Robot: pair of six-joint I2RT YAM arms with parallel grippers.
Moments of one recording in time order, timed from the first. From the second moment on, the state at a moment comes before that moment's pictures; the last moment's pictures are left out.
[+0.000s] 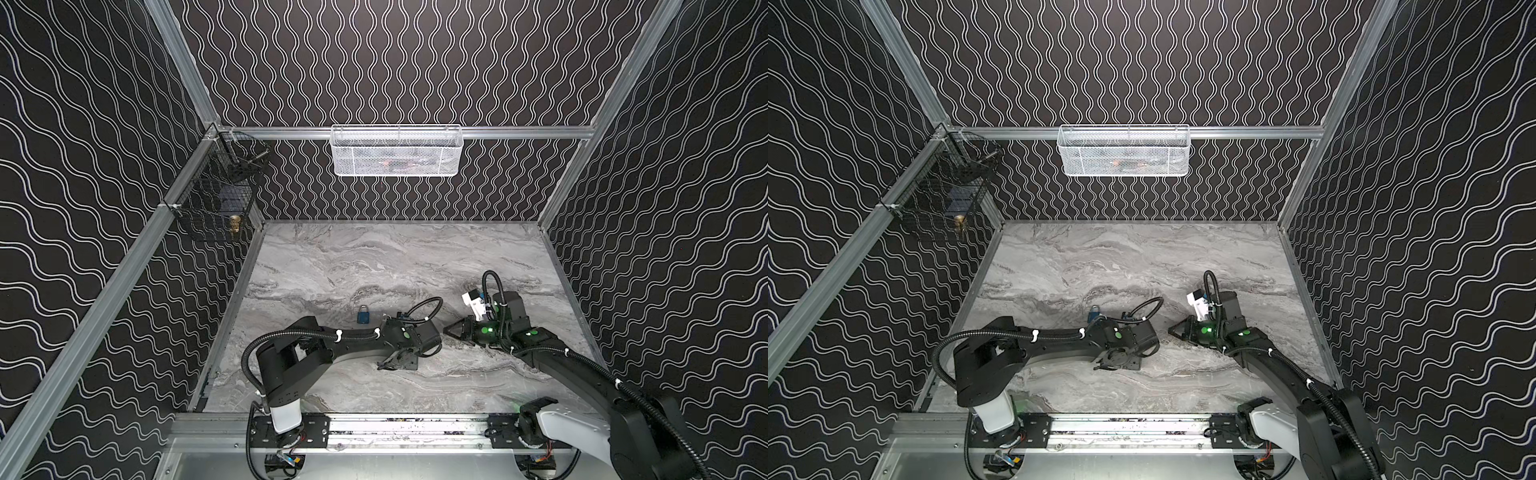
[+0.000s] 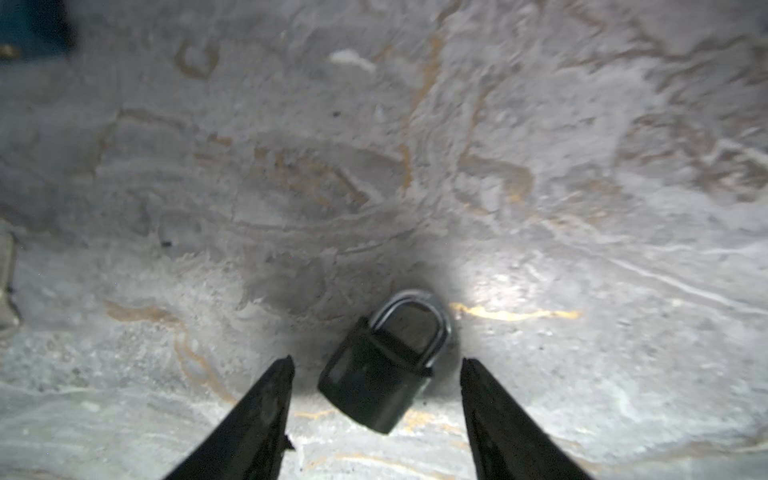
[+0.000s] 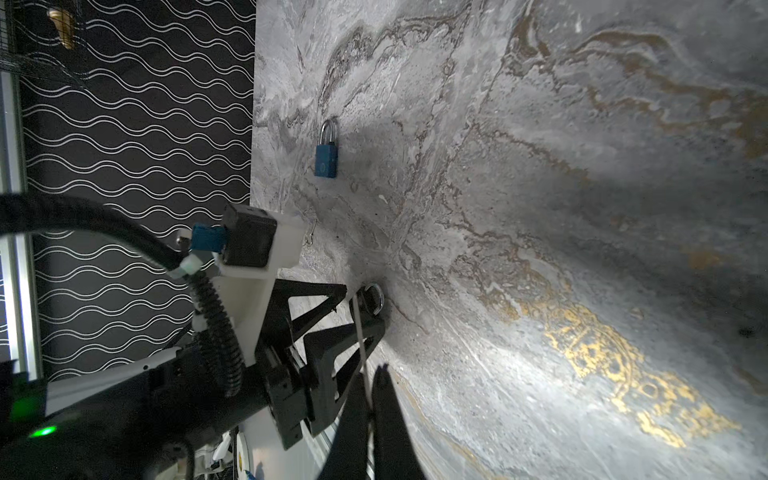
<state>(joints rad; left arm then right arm) -1.11 1.80 1.11 -0.73 -0.27 -0.97 0.33 1.13 0.49 -0.14 -0.74 0.65</state>
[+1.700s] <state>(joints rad) -1.05 1.77 1.05 -0.73 -0.17 -0.99 0.34 1.15 0.46 -0.10 -0.74 0.66</state>
